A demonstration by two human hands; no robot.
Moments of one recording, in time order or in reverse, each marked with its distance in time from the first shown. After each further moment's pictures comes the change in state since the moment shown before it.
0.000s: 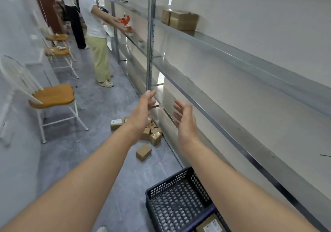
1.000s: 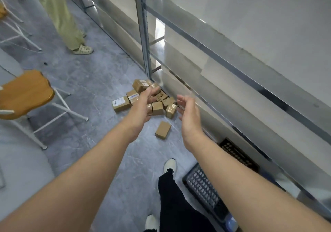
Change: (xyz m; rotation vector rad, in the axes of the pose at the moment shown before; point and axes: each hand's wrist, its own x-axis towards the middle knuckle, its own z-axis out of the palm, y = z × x) left_hand 0.345 -0.082 -0.195 0.149 -0.202 -0.369; right_hand 0.282 0.151 0.228 -0.060 0.292 0.314
